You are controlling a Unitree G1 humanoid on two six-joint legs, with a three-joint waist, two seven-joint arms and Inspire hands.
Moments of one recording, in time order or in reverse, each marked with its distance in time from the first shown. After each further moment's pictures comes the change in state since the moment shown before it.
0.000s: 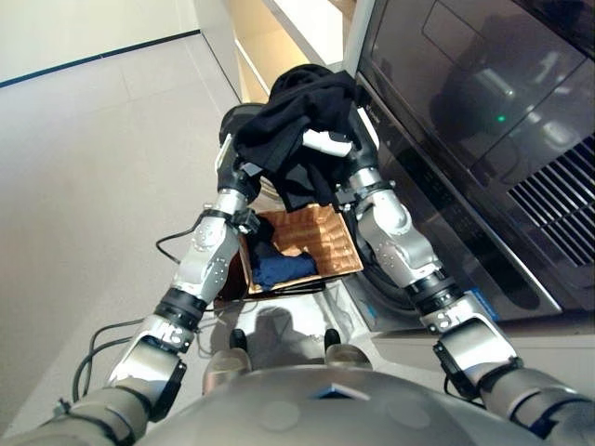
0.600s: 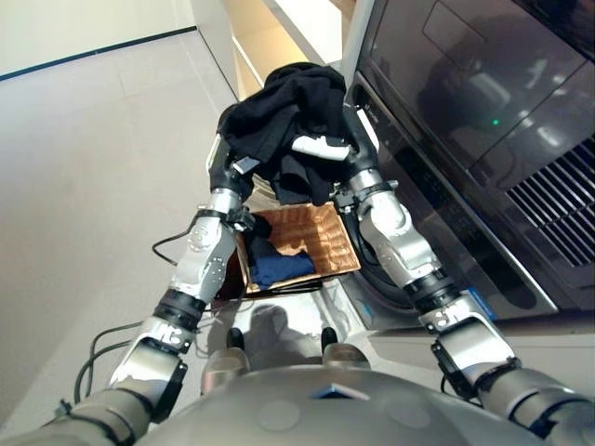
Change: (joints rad) left arm 0.027 -0.001 0.039 -0.003 0.001 -0.002 0.019; right arm 0.006 0.017 -0.044 0.104 -0.167 -0.006 -0.020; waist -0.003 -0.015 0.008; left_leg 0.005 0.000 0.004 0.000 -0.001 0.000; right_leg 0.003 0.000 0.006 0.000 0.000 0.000
